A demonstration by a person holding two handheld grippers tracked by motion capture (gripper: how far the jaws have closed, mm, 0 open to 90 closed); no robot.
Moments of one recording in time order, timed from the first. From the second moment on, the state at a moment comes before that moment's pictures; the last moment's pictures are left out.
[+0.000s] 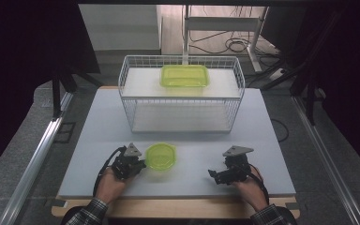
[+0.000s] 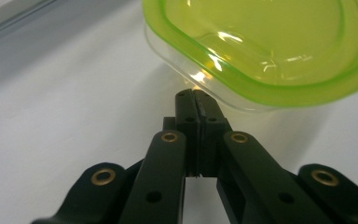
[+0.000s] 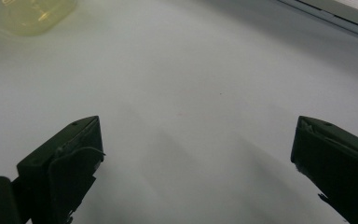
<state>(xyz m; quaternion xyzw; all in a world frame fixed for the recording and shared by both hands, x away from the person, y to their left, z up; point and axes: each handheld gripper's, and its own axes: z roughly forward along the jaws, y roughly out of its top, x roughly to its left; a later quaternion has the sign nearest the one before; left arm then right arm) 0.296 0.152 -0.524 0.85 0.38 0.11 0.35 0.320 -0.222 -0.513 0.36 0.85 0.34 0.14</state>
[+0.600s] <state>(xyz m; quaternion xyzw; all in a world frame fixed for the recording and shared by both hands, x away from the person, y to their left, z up) 0.302 0.113 -0.524 0.86 0.35 0.11 0.35 0.320 -0.219 -0.516 0.36 0.86 0.34 0.14</state>
